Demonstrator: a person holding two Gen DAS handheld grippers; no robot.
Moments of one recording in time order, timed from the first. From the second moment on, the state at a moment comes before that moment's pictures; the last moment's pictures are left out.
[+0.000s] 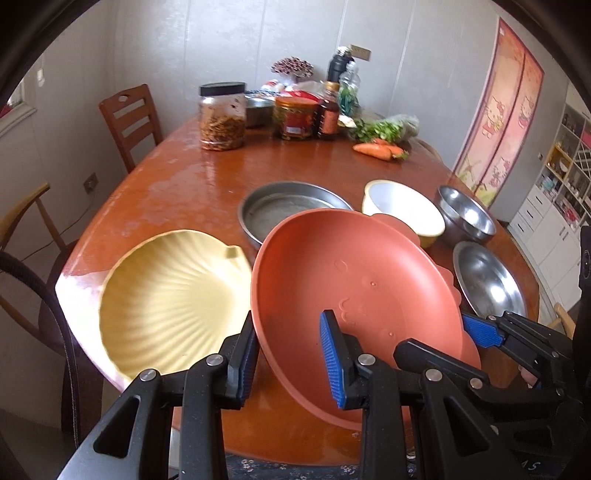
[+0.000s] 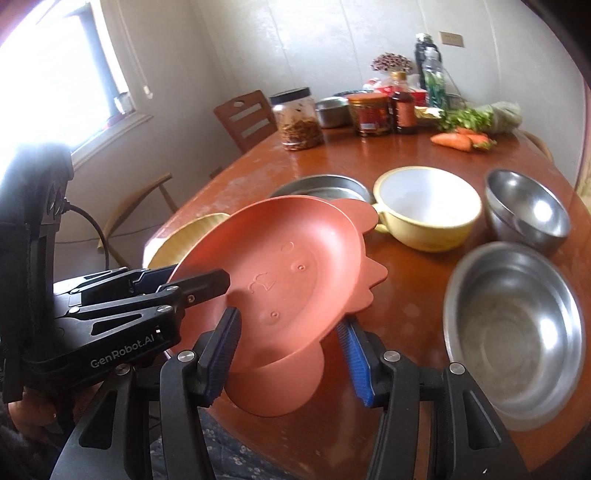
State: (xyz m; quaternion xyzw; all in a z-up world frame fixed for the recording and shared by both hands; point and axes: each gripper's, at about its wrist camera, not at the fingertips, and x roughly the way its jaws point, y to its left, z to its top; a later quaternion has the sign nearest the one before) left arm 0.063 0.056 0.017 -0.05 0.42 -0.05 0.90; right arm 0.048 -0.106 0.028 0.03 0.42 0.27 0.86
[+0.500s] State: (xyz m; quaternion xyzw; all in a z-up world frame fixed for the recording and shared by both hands) left arm 0.052 0.117 0.018 -0.09 0.41 0.02 0.91; right arm 0.068 -0.037 0.037 -0.02 0.41 0.32 0.85
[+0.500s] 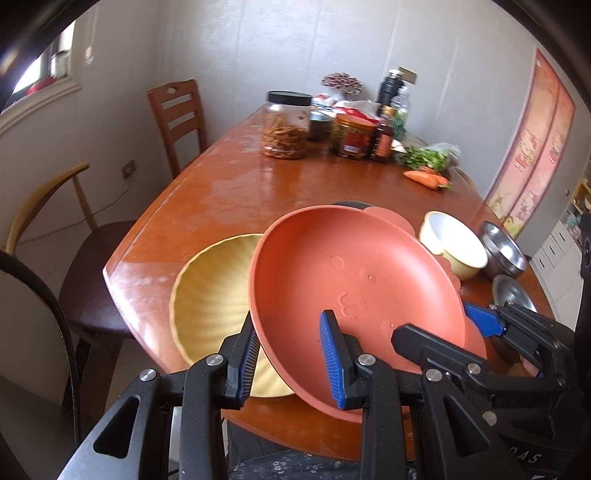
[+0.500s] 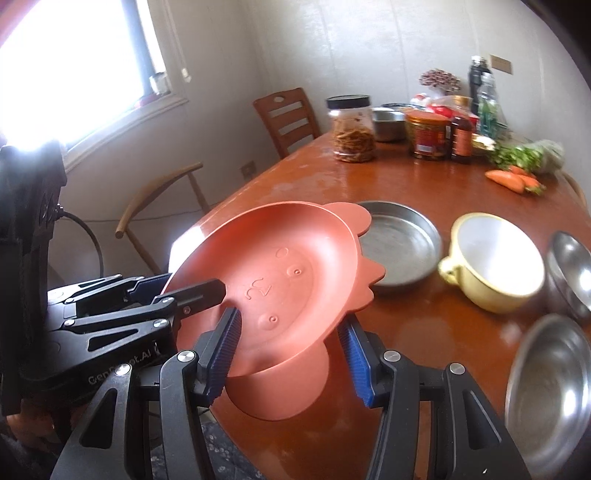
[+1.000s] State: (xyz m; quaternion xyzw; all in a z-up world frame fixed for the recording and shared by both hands) left arm 0.064 0.170 -0.001 -0.12 0.43 0.07 0.89; right arm 0.108 0.033 0.015 -0.07 0.42 0.37 0.82
